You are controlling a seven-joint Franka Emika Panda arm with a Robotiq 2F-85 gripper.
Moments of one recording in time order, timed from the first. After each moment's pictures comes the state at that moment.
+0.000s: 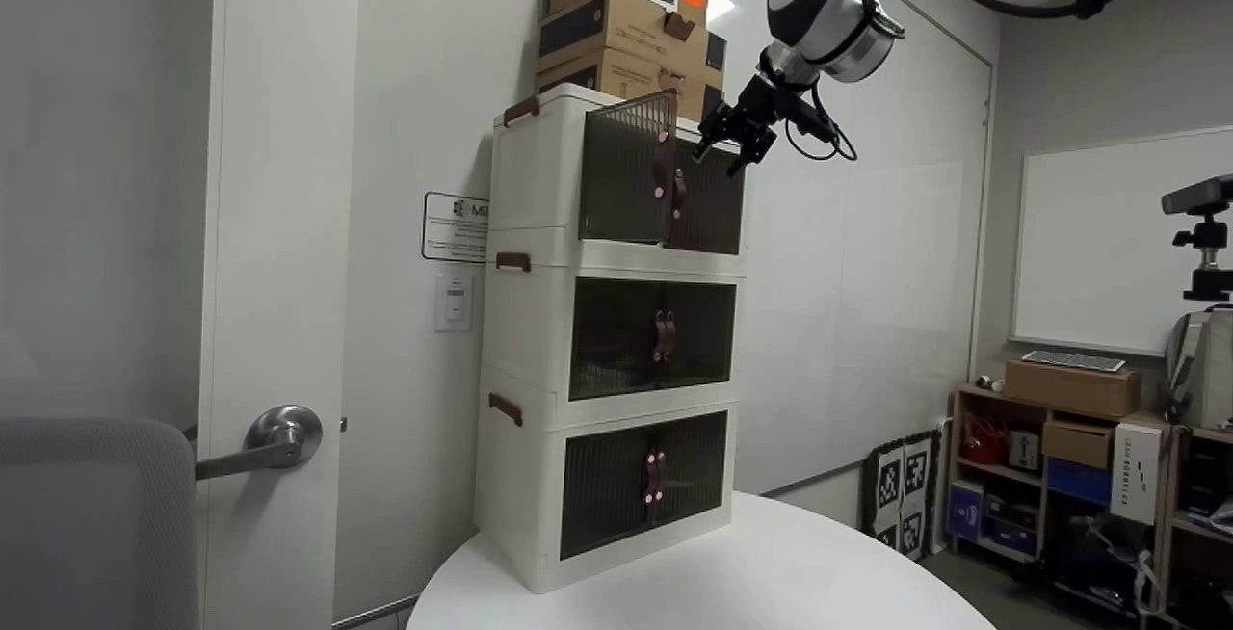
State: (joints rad) arm -0.13 0.29 0.03 -1.40 0.30 2.39 -0.29
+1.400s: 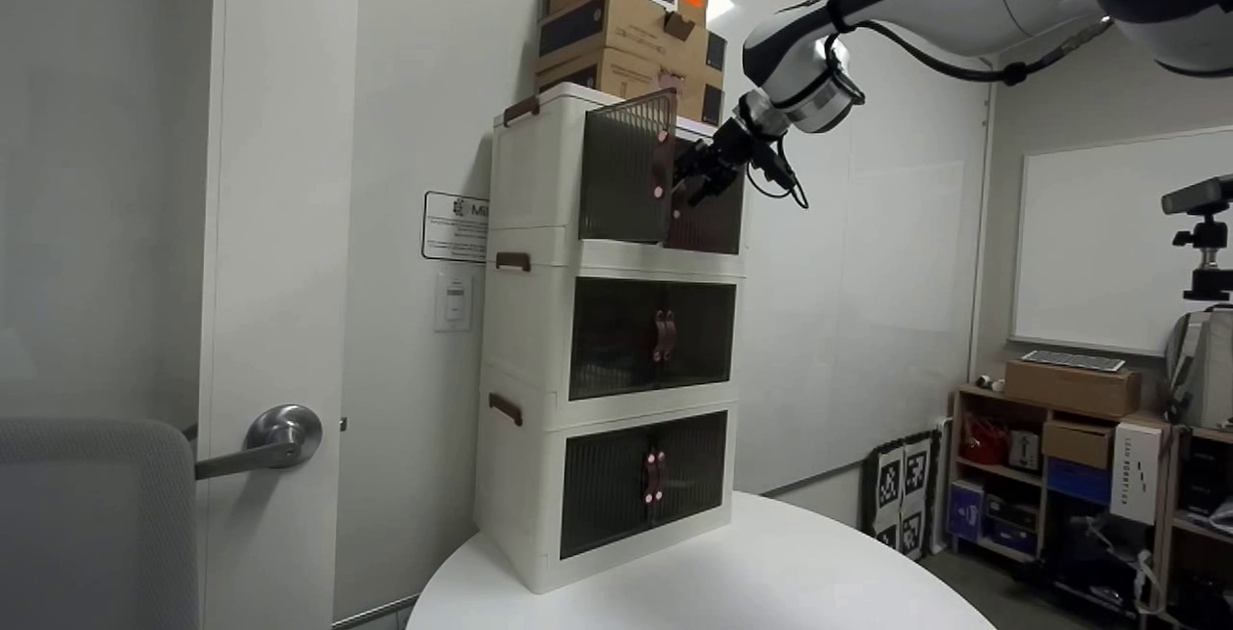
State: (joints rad) arm -0.21 0.52 0.14 -1.20 0.49 2.38 -0.64
